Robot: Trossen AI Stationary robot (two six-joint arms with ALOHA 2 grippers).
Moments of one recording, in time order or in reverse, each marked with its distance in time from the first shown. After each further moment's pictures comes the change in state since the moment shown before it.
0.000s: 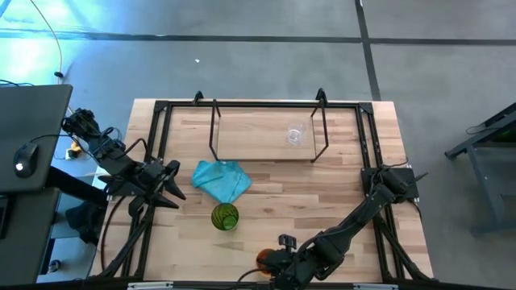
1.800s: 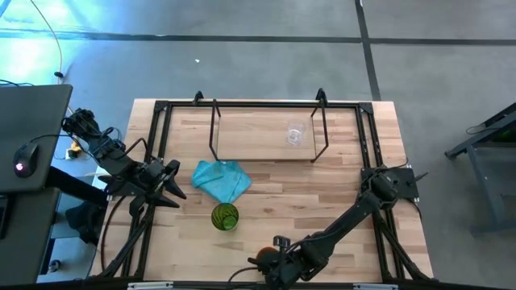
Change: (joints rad) left arm 0.000 0.000 0.000 -0.005 -0.014 -0.028; right arm -0.030 0.106 0.001 0.028 -0.037 0.027
